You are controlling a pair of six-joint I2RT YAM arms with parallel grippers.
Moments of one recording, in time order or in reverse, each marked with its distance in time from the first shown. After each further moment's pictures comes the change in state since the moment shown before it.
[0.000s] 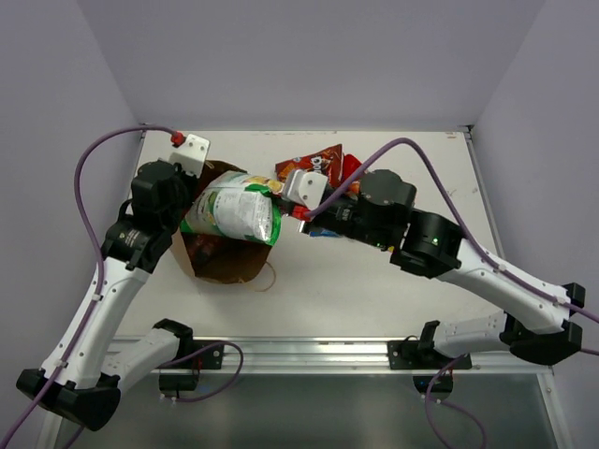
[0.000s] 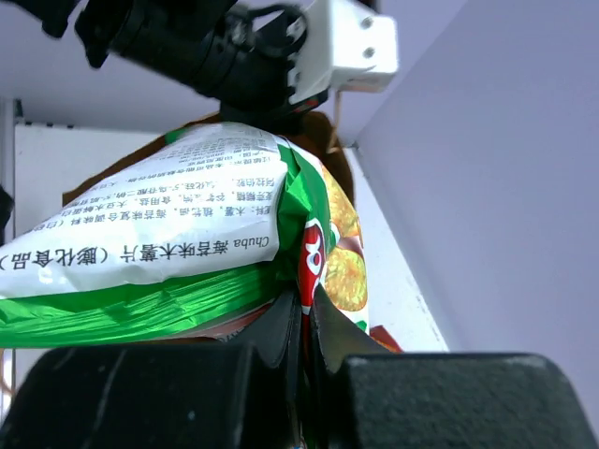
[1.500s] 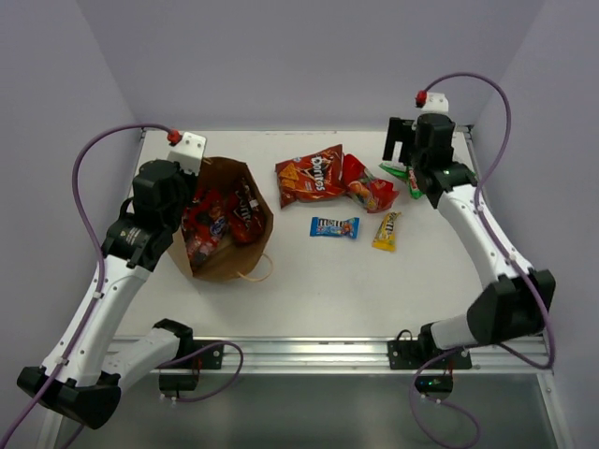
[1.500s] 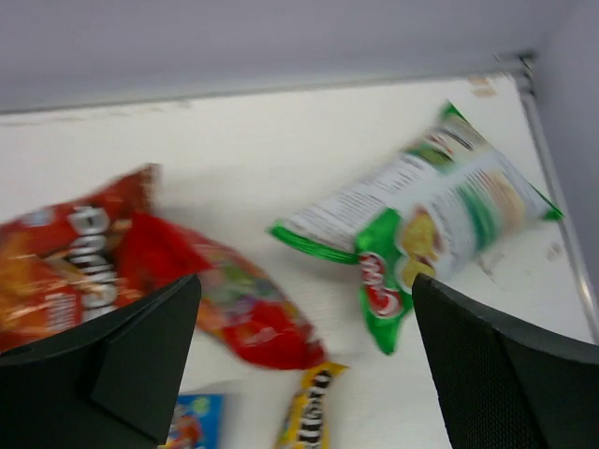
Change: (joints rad) left arm 0.000 0.013 0.006 -0.010 -0.040 -0.058; right arm -0.986 0.255 -0.228 0.090 0.324 0.600
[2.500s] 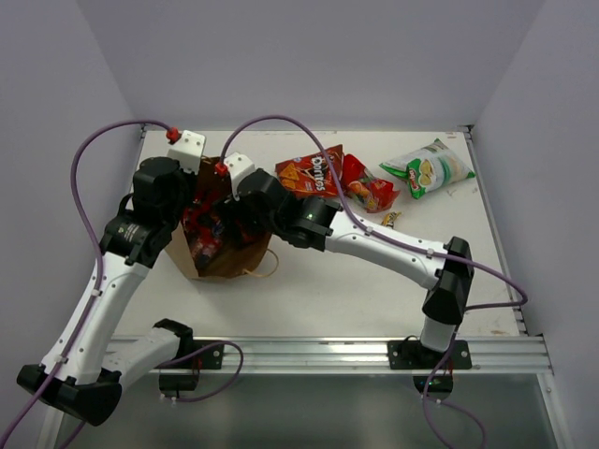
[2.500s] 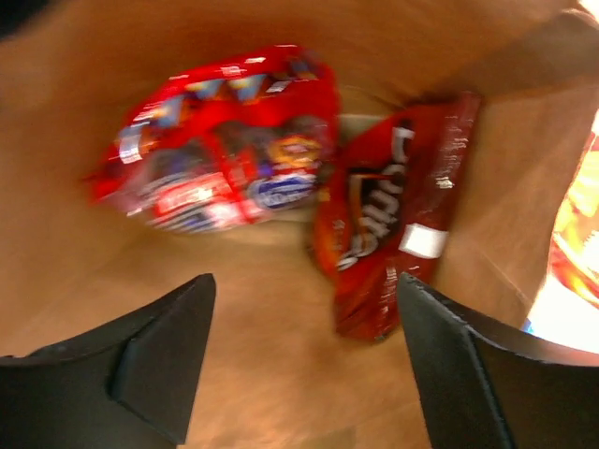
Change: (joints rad) left arm 0.000 0.021 0.048 -0.075 0.004 -0.036; right arm 0.976 0.262 0.458 -0.224 -0.052 0.068
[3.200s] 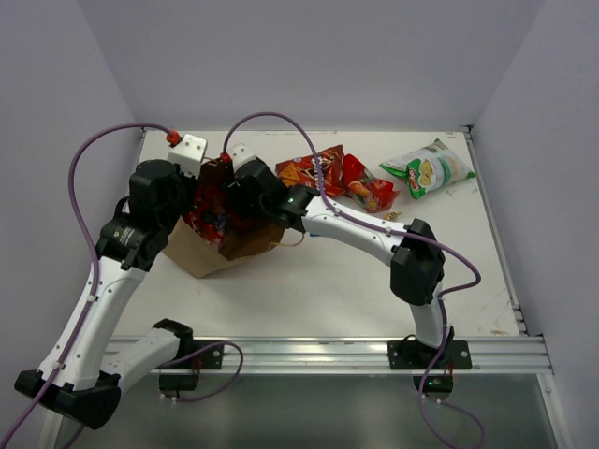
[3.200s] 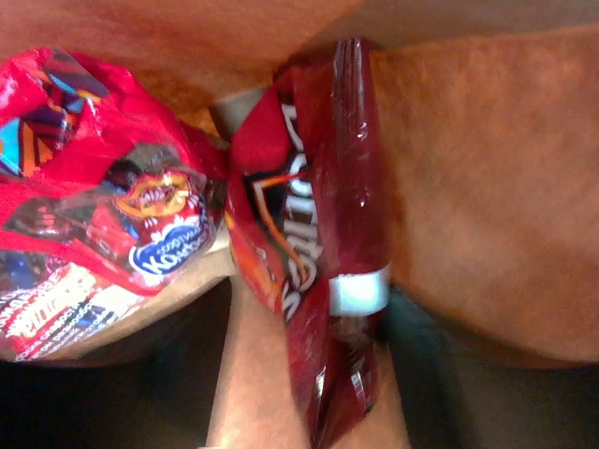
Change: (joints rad) left arm 0.000 -0.023 0.009 -0.044 0.088 -0.008; right arm -0.129 0.227 0.049 0.100 0.069 -0.026
